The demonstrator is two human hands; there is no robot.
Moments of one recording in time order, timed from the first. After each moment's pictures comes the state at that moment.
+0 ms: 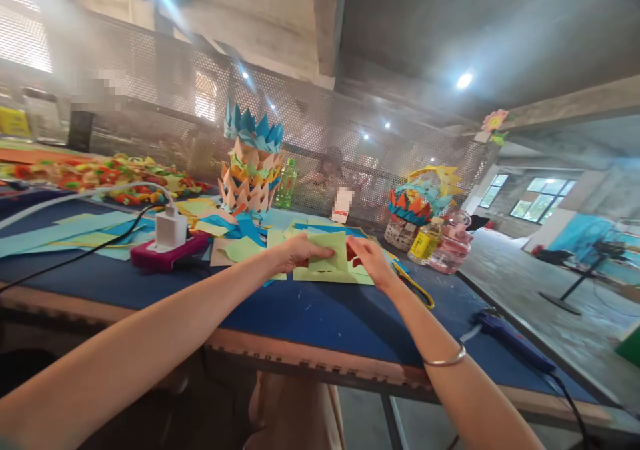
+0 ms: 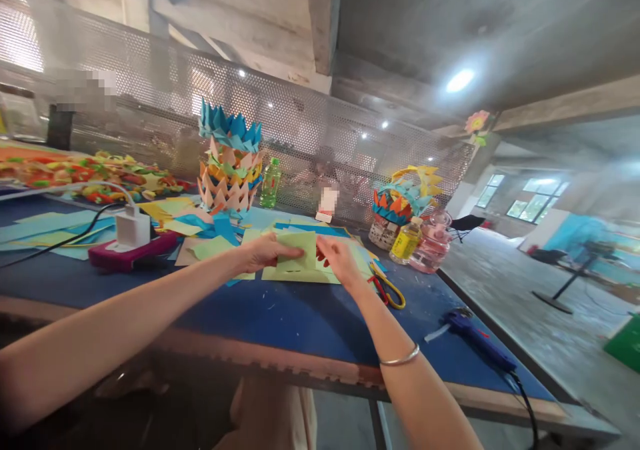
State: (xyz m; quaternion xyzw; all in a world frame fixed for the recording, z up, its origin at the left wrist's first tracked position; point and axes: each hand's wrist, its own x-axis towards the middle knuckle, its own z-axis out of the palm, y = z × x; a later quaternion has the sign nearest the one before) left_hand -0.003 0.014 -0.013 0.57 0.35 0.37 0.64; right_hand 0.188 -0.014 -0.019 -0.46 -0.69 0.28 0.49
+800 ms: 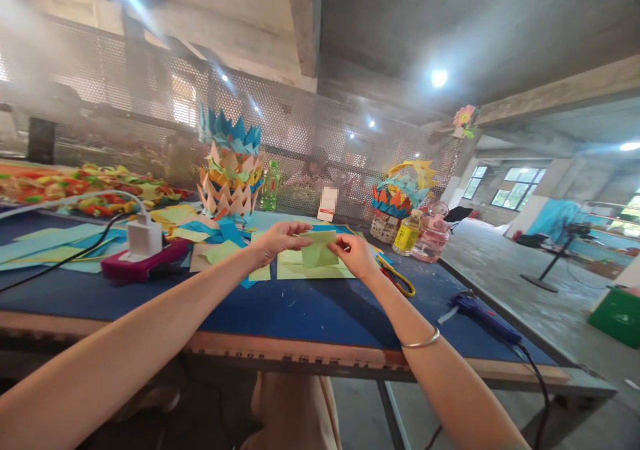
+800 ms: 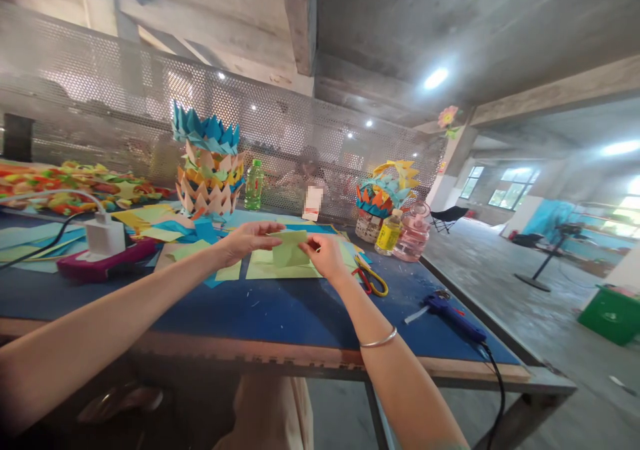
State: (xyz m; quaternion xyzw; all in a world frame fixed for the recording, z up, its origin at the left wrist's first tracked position) left_hand -0.012 0.027 -0.004 0.68 0.31 0.41 0.52; right_hand 0.196 -0.016 -0.018 -0.48 -0.75 0.07 0.46
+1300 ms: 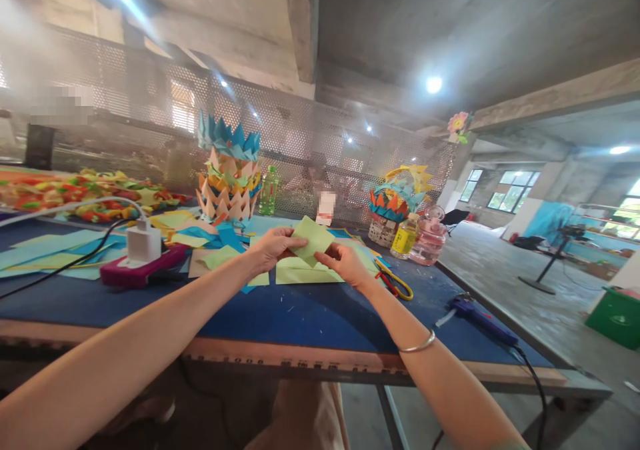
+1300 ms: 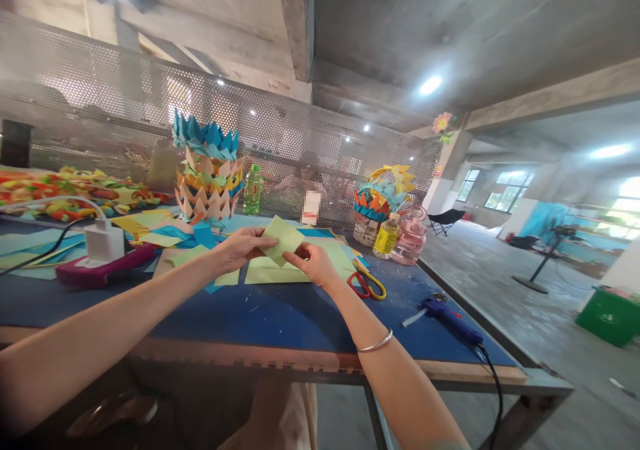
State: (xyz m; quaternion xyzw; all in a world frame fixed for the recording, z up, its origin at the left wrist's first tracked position) left_hand -0.007 0.019 0.002 0.57 0.32 0.44 0.62; right_hand 0.183 -0.012 -0.029 -0.45 -0.74 0.24 0.45
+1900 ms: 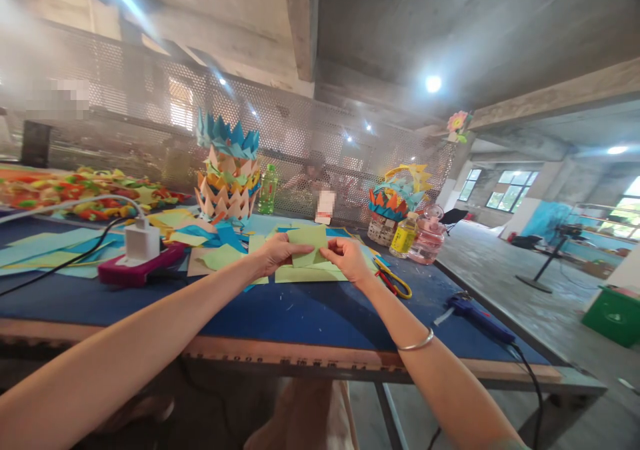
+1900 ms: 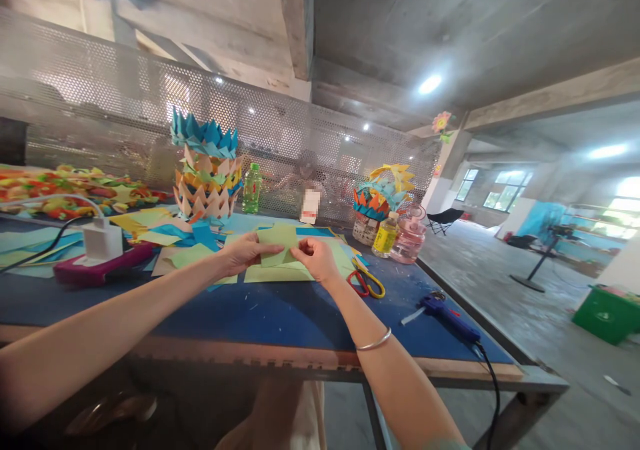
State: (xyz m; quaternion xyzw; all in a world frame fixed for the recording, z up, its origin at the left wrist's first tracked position) left_hand -0.001 0.010 -0.007 0.55 0.32 0.41 0.65; right_hand 0.183 -0.010 -0.028 -0.43 -0.71 0.22 0.51
